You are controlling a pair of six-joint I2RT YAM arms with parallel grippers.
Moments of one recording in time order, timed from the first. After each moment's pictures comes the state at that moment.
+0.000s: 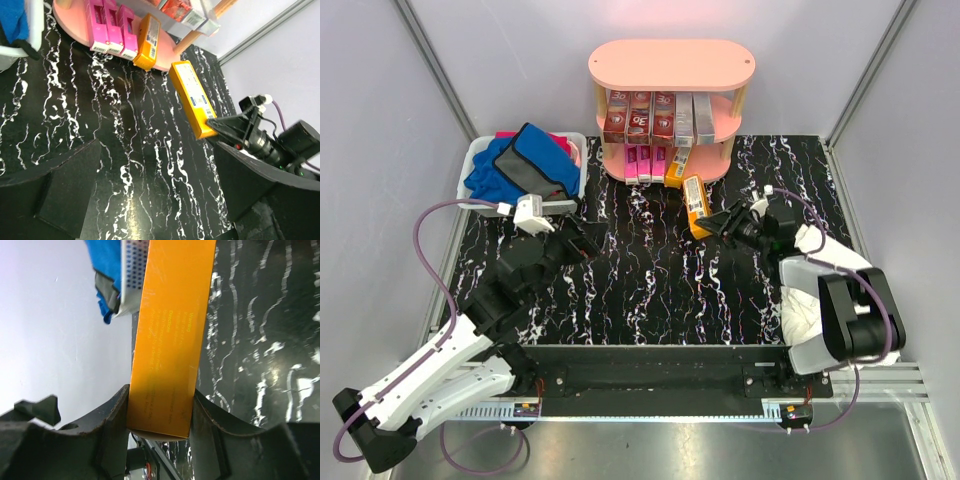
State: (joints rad) left arm -0.75 0.71 0.74 -0.20 -0.38 -0.73; right arm 0.16 1.46 0.56 0.62 -0.63 1.08
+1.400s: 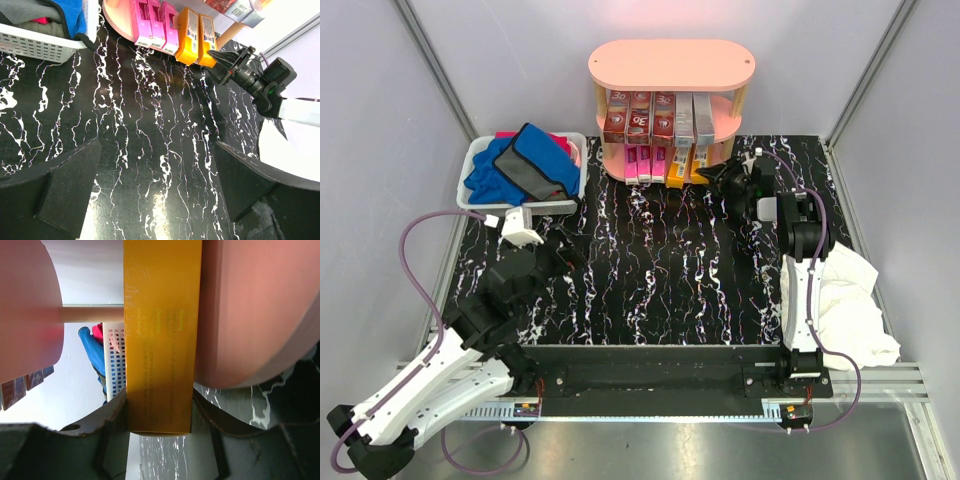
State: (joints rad) left arm -0.75 0.60 0.71 -0.37 -0.47 -0.67; right arm 0.04 2.41 1.45 0.73 -0.70 1.23
